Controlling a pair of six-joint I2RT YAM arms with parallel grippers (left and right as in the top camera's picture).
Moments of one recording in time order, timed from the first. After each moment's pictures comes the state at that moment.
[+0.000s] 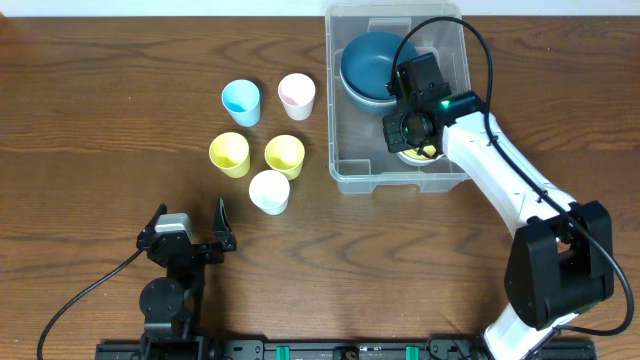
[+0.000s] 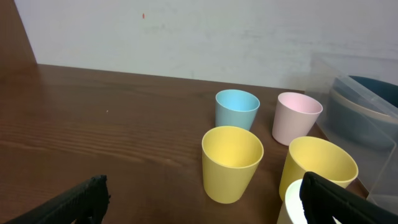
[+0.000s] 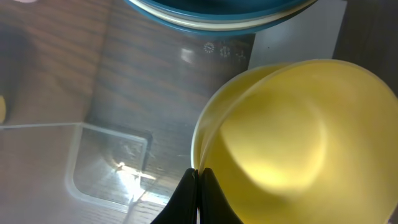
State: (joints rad) left arm -0.02 0.01 0.03 -0.13 -0.06 -0.11; right arm 0.35 1.84 1.42 -0.74 0.01 0.14
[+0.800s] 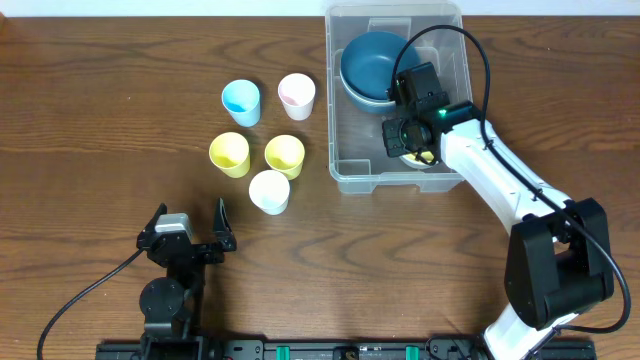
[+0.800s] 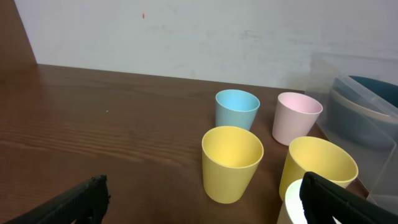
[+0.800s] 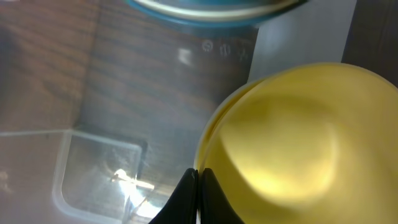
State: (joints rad) left arm -0.02 0.01 0.03 -0.13 -0.06 -0.11; right arm 0.35 1.84 1.34 -0.63 0.01 0.16
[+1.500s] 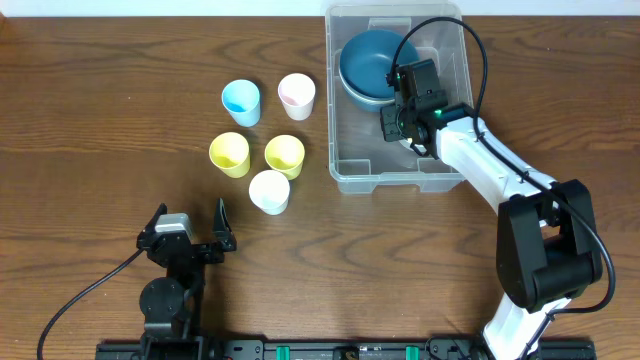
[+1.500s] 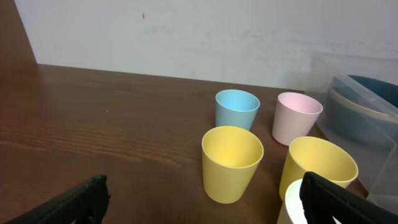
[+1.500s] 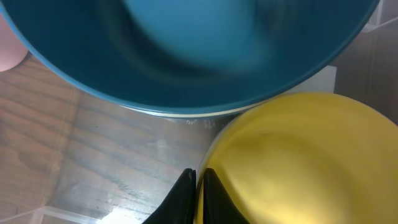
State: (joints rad) left arm -0.02 0.01 0.03 -0.13 -0.06 -0.11; right arm 0.33 1.92 1.33 -0.39 0.04 0.13
